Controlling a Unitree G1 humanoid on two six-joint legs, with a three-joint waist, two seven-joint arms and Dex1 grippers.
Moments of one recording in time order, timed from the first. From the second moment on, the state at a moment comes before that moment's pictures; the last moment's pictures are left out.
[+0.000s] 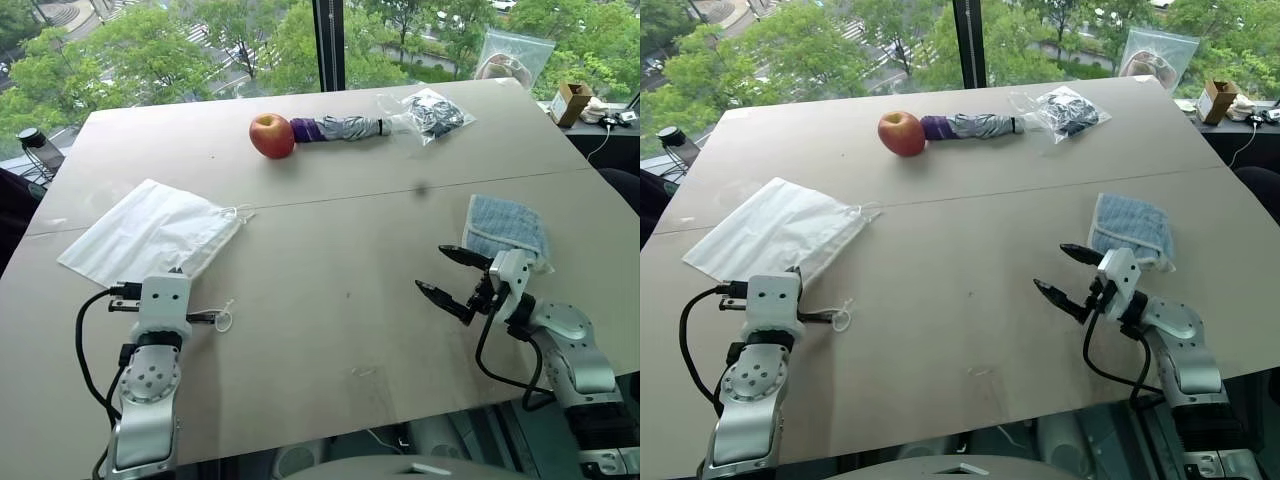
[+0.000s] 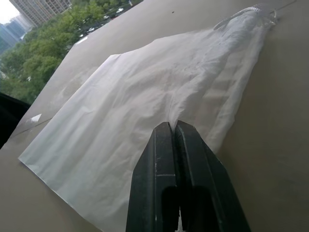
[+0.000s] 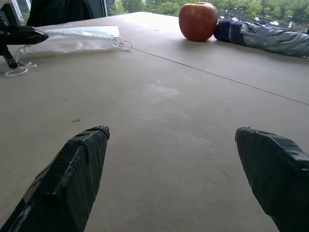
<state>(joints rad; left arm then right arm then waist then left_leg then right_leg) 0.20 0.33 0.31 -0.26 0.12 0.13 -0.08 -0.07 -0.44 -0.02 -0.03 0.38 -0.03 0.93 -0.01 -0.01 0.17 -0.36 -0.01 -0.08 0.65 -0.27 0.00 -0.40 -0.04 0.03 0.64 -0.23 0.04</state>
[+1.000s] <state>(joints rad) -0.07 0.42 0.36 -0.49 -0.19 0.59 -0.20 -0.41 -0.63 -0.17 0.11 0.24 0.85 0.49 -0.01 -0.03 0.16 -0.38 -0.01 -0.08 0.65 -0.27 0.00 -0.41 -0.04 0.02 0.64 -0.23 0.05</state>
